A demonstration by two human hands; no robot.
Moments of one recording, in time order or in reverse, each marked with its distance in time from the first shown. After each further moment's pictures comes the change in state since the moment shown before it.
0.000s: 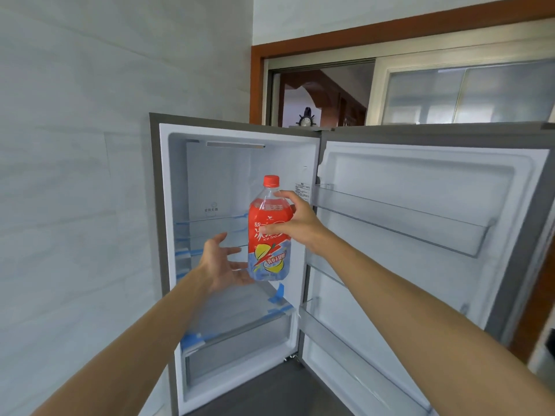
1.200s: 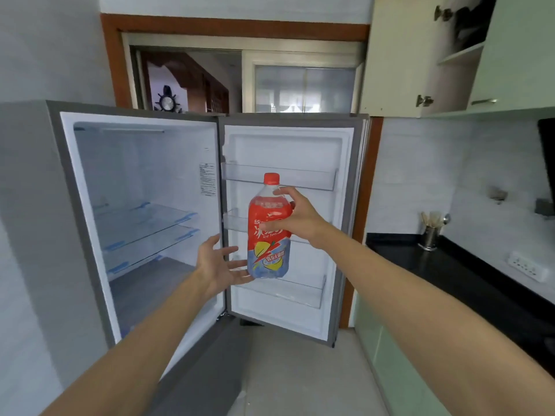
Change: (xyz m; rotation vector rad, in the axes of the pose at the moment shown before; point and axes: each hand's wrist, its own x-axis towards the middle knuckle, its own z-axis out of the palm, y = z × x) left_hand -0.097 -0.071 -0.018 0.105 -0.491 -0.285; right_hand -0.218 -0.089 0.011 -0.091 0.440 0.238
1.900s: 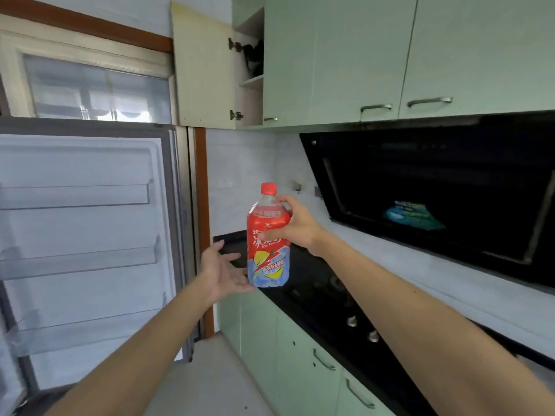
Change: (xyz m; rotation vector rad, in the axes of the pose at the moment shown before) left_hand -0.053 -0.185 0.268 0.215 -0.538 -0.353; right_hand -0.234 -0.012 -0.240 -0.237 0.536 0.205
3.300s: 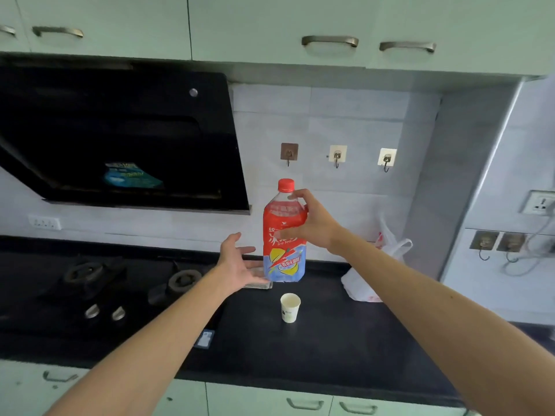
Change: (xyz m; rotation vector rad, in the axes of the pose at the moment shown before) left_hand -0.099 -0.405 0.449 0.306 -0.563 -0.547; right_hand -0.464 0.061 -0.407 -0.337 0.728 0.421
